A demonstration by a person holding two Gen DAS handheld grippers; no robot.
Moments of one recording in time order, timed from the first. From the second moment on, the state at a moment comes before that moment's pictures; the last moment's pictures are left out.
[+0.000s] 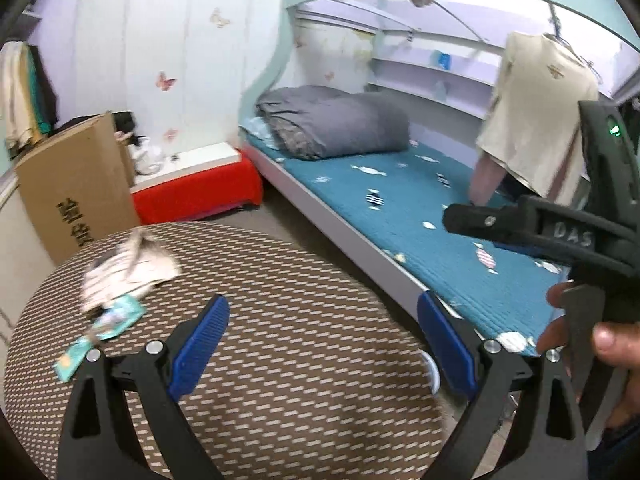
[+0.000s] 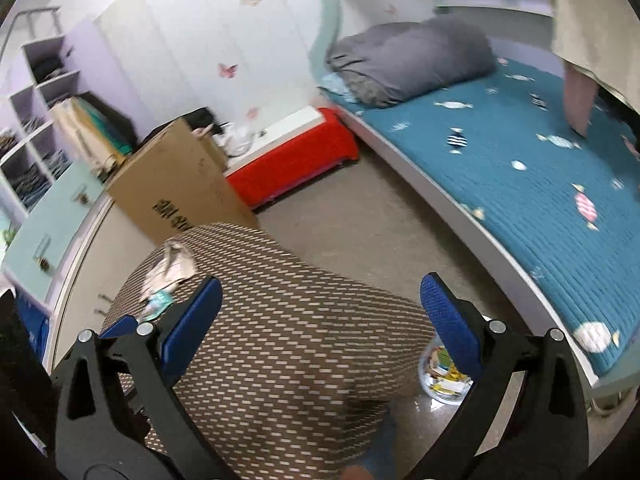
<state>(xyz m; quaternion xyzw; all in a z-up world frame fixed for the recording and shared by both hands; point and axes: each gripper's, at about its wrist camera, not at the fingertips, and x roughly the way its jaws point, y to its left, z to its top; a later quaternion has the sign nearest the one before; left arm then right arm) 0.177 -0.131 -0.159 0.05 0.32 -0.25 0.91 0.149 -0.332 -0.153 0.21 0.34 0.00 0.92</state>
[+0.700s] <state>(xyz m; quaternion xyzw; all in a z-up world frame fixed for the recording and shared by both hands) 0.232 0.039 -0.197 0.04 0.35 -0.13 0.93 0.229 -0.199 -0.173 0.14 0.39 0.10 0.90</state>
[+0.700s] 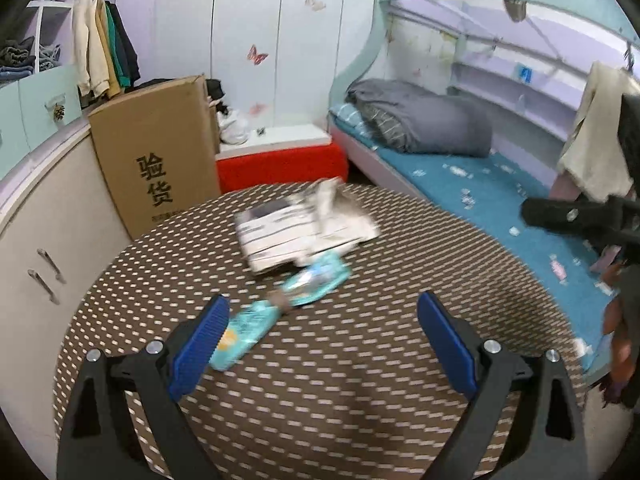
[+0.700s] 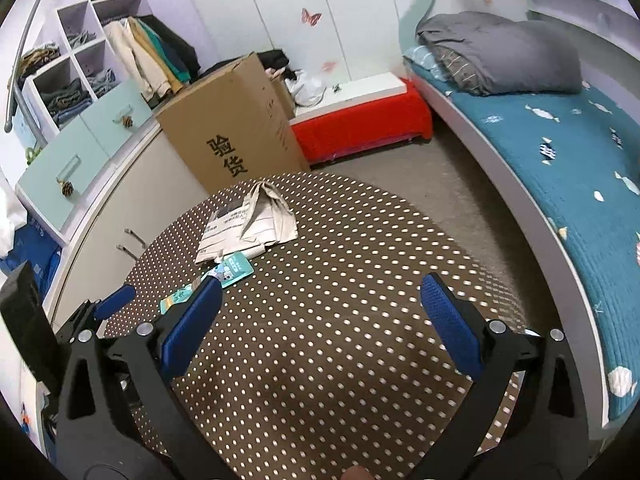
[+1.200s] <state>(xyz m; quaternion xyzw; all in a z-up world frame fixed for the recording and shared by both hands) 0.294 0.054 -0.249 0.09 0.41 -0.18 0.89 0.365 -0.115 -0.223 0.08 0.43 0.15 0.89</state>
